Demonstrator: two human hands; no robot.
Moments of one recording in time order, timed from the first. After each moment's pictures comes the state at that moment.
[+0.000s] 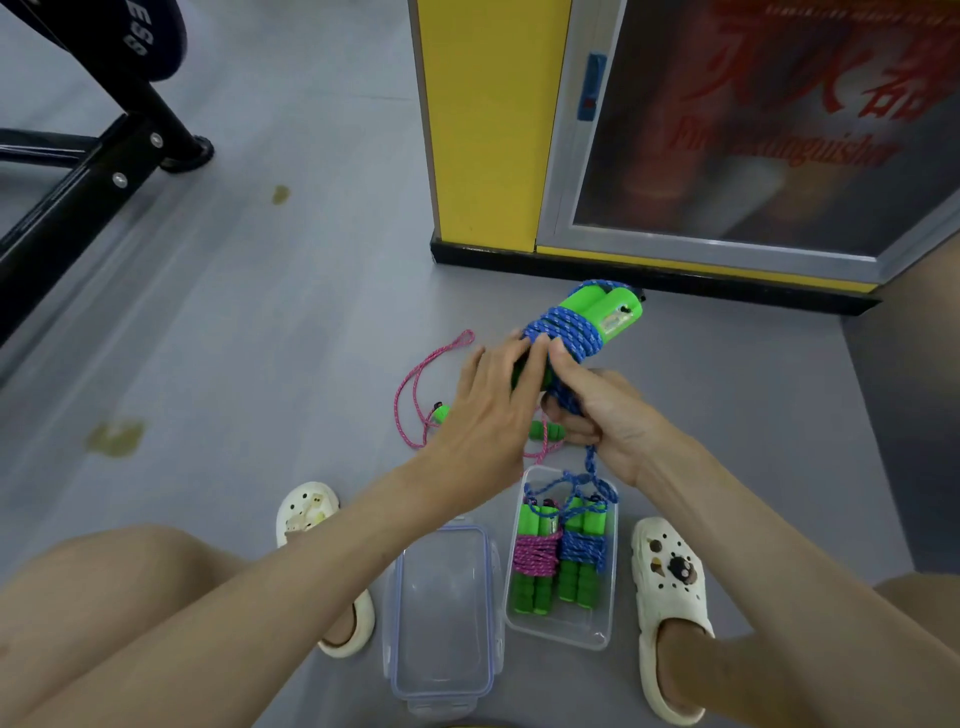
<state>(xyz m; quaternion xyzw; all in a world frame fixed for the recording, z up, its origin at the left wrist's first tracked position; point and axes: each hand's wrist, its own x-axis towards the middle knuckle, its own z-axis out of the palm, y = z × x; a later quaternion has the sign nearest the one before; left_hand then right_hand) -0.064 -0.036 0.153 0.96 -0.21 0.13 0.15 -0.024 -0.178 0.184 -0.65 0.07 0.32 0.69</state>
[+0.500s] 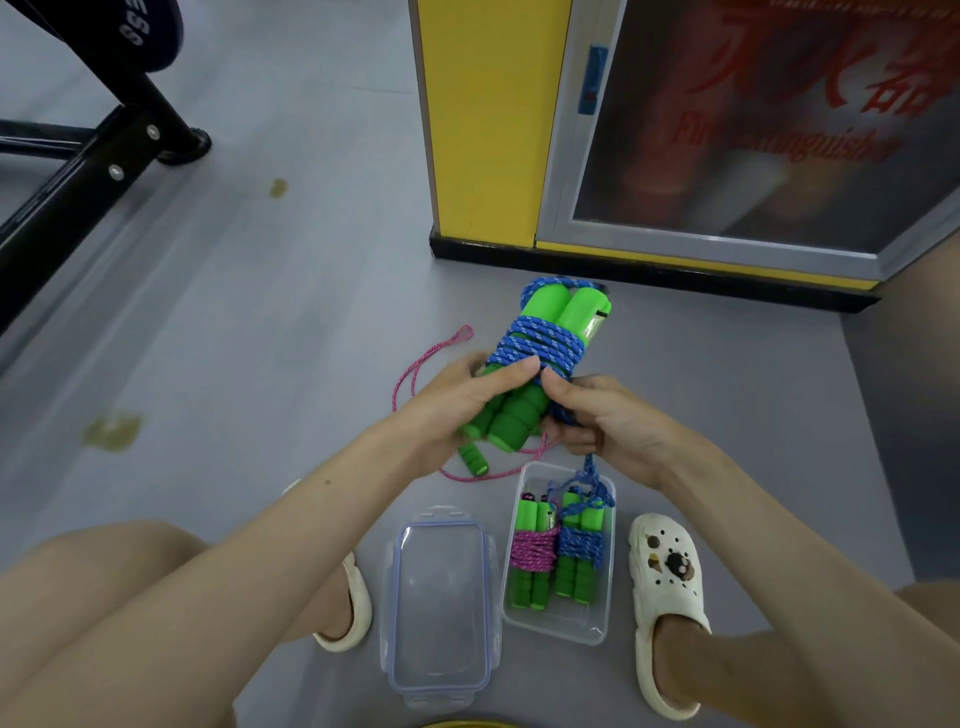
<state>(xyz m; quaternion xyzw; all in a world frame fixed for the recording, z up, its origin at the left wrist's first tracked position) -0.052 -0.023 0.183 0.63 0.17 -0.24 0.72 -0.027 -0.191 0.182 -0.64 -0.02 0.41 0.65</state>
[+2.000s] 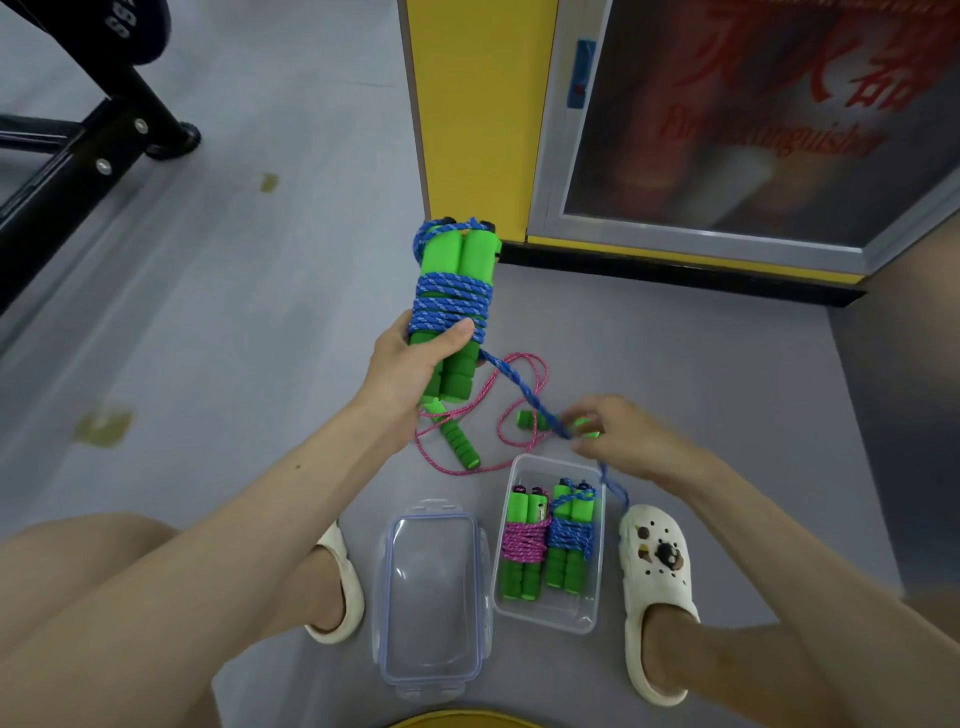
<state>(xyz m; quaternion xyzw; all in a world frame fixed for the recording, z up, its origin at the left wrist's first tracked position) -0.045 -0.005 0.181 0.59 0.23 -0.04 0.77 -0.030 -0.224 0.162 -0.90 -0.09 0.33 0.27</state>
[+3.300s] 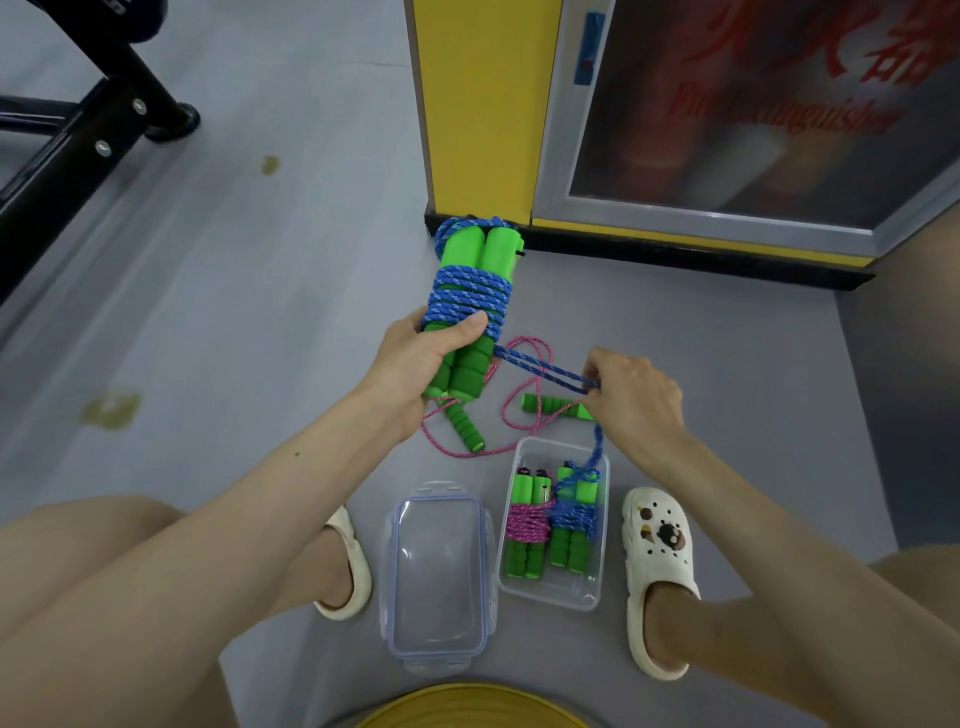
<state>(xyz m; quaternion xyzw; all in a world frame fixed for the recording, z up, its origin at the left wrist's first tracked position) -0.051 -0.004 0.183 0.59 0.24 -0.09 0.77 -0.031 -0.211 0.153 -0.99 -0.07 0.08 0.12</state>
